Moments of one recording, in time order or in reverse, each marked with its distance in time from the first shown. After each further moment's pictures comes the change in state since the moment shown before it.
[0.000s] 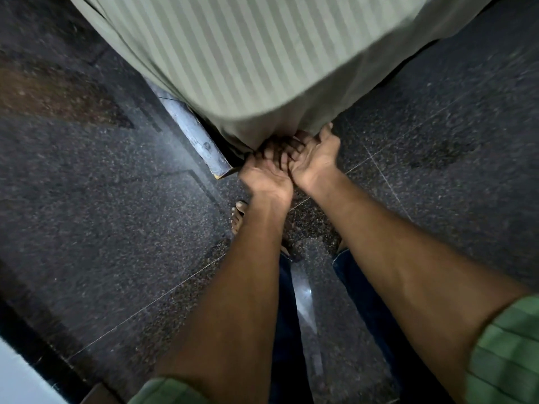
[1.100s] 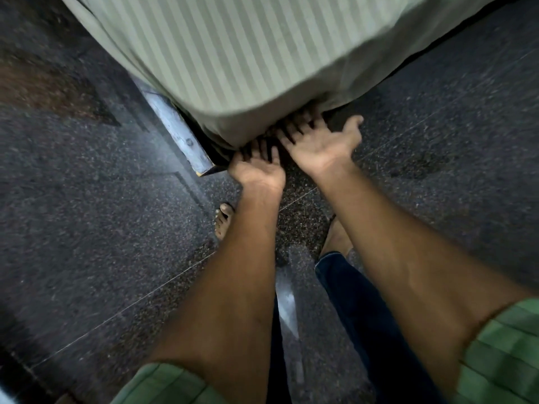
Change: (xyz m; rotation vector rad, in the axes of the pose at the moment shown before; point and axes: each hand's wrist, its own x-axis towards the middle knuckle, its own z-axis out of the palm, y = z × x) left_hand 0.025 -0.014 0.008 -0.192 0.030 0.006; right_hand 0.002 -0.046 -0.016 0.420 -0.356 0.011
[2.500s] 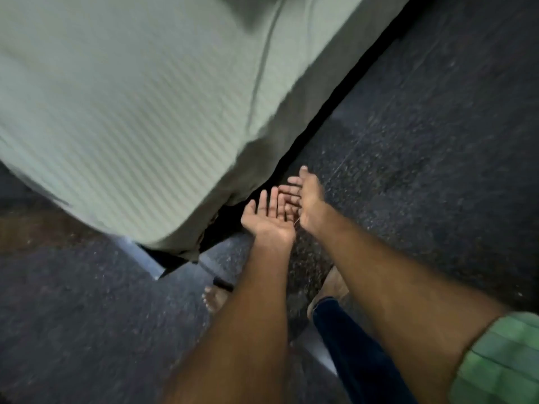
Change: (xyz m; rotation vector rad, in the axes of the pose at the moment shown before) left_hand -0.158 -0.138 0.097 0.375 0.035 -0.208; right_hand -0.120 -0.150 0.026 -0.556 0.420 -0.110
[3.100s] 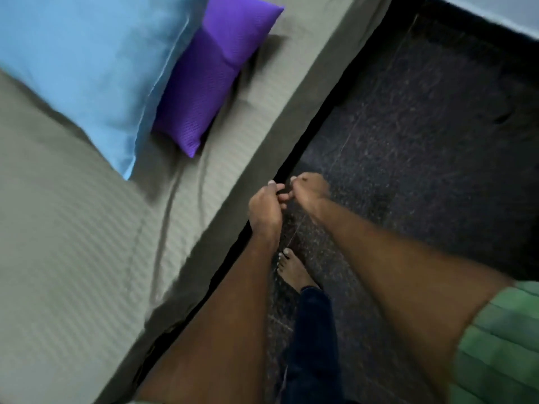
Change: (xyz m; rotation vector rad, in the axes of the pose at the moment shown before) left_hand 0.008 -0.162 0.354 1.124 -0.236 0.518; right_hand 0.056 -0.376 -0.130 -0.678 0.335 -0.455
